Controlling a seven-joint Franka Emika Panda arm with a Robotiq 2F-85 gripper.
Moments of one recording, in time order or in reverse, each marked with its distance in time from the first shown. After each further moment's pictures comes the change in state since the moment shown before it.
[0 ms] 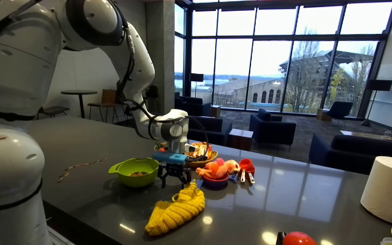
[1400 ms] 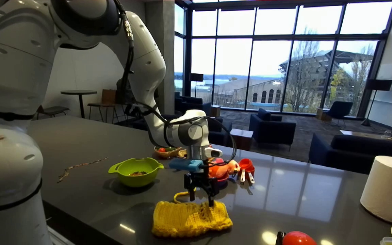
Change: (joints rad) arm -0.020 -0.028 -0.248 -0.028 -0.217 0.068 0.341
